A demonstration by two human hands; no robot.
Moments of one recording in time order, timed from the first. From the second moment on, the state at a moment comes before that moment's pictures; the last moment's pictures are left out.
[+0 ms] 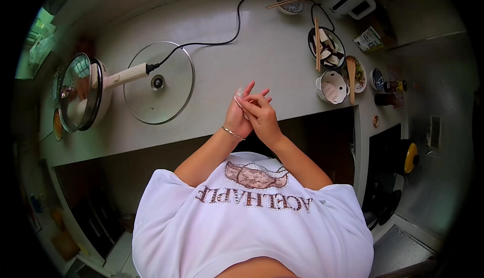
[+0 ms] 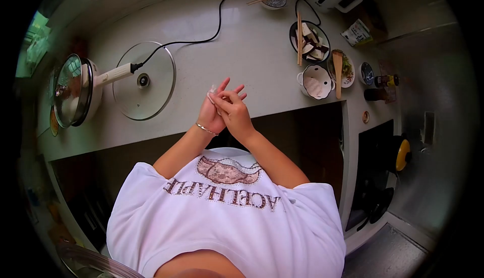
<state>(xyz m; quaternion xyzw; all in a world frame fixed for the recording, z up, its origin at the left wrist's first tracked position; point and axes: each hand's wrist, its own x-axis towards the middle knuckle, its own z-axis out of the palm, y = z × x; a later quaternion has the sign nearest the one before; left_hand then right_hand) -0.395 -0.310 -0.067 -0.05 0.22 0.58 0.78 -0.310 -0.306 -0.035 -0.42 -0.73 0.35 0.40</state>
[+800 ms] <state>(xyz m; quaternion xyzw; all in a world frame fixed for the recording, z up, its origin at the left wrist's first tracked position) -0.460 -0.346 -0.124 -0.04 0.39 0.49 0.78 -0.350 -0.184 -0.165 -0.41 -0.81 0.26 0.32</state>
